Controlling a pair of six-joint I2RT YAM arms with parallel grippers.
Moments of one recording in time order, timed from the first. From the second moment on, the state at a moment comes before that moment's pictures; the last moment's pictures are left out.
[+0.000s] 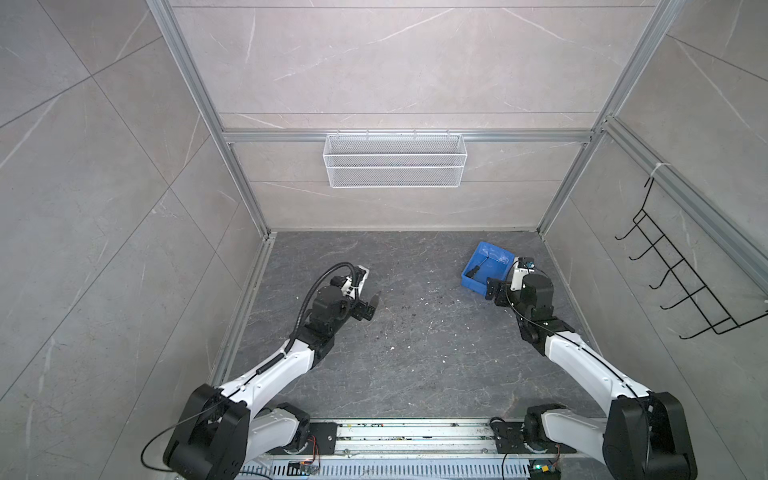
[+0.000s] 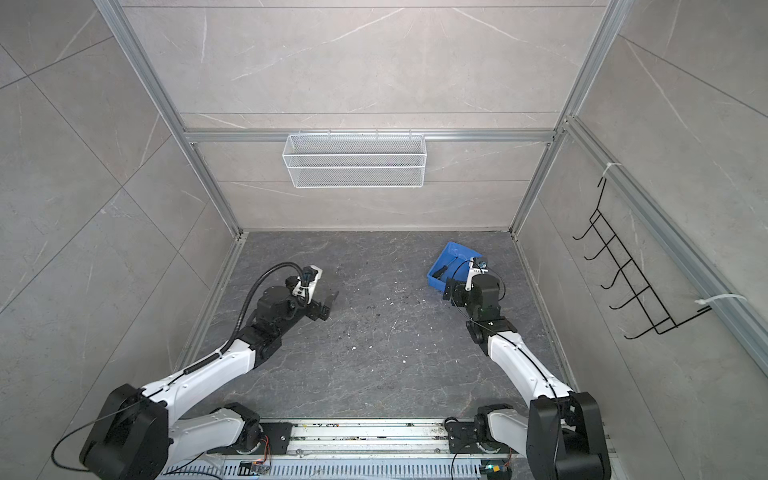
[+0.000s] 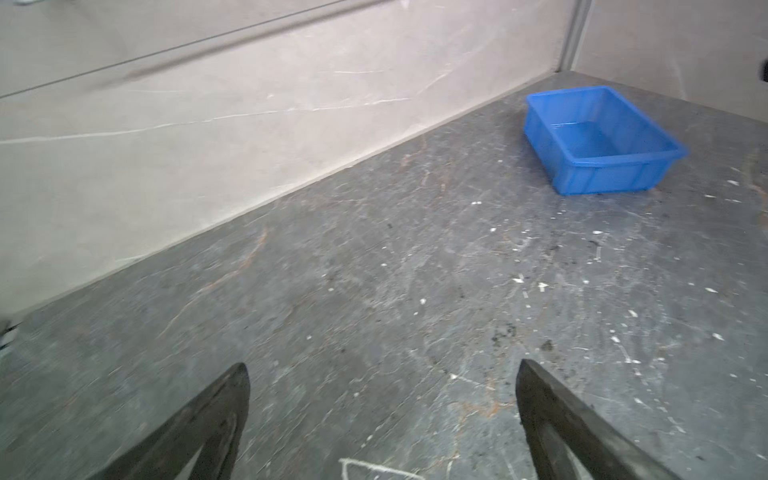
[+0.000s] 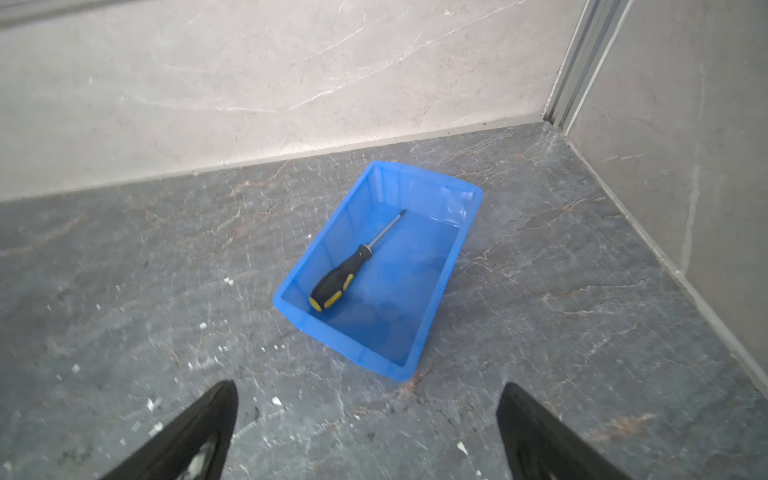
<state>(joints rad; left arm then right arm) -0.44 1.13 0.55 0.27 0.00 0.16 0.11 1.16 0.58 0.14 0.09 0.15</state>
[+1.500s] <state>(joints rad) 0.05 1.51 0.34 0.69 -0.04 0.00 0.11 1.51 0.36 0.77 0.08 0.00</state>
